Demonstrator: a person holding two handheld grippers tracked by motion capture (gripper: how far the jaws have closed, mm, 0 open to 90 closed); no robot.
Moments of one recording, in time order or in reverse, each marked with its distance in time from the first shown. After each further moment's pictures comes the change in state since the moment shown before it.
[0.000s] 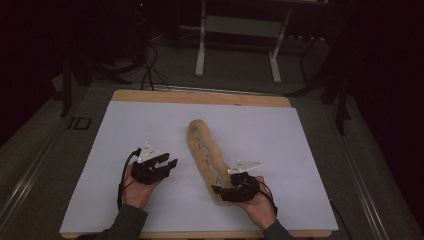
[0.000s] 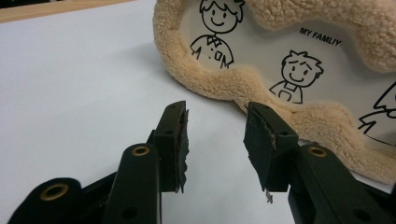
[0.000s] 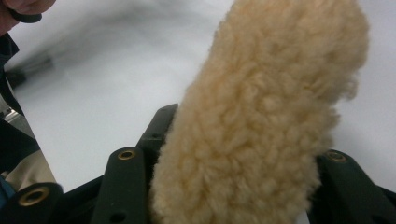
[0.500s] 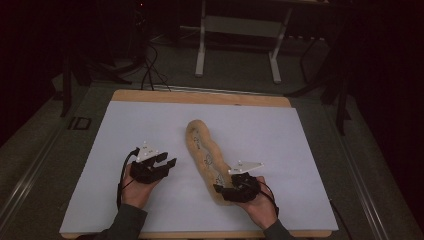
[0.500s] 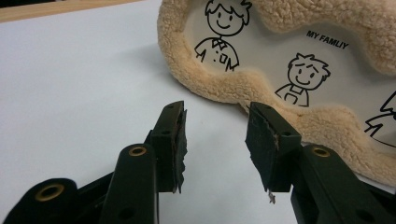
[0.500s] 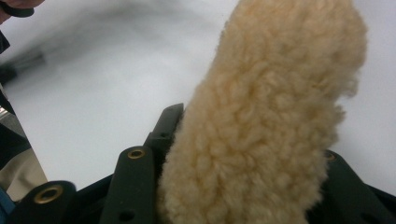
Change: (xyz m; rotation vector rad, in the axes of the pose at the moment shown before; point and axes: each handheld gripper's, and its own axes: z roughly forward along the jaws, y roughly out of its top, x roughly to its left) left arm 0.003 0.000 -0.001 -0.002 0.010 -0.016; right arm 0.000 -0.001 -0.002 -0.004 -0.023 -0.015
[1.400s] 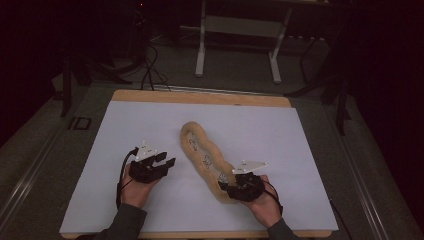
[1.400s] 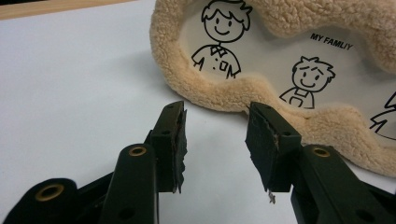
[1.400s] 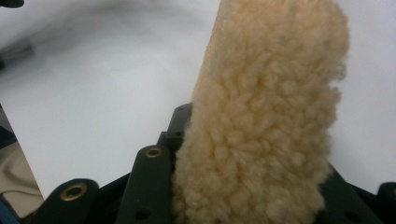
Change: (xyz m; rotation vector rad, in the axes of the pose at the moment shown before) left arm 0.003 0.000 0.000 0.003 0.002 -0.009; right arm -0.009 -0.003 -0.006 -0.007 -0.017 -0.030
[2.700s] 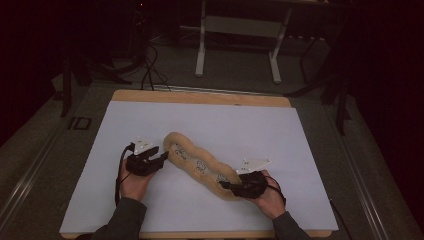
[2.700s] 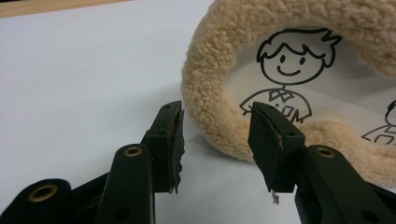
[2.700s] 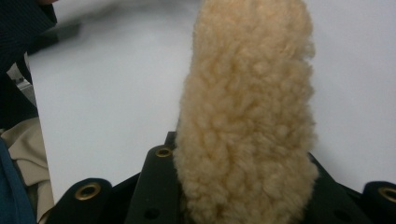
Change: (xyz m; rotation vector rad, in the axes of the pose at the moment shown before) left arm 0.024 -0.002 0.017 0.014 0.127 -0.029; right arm -0.020 -0.001 0.000 -0.046 0.139 -0.144
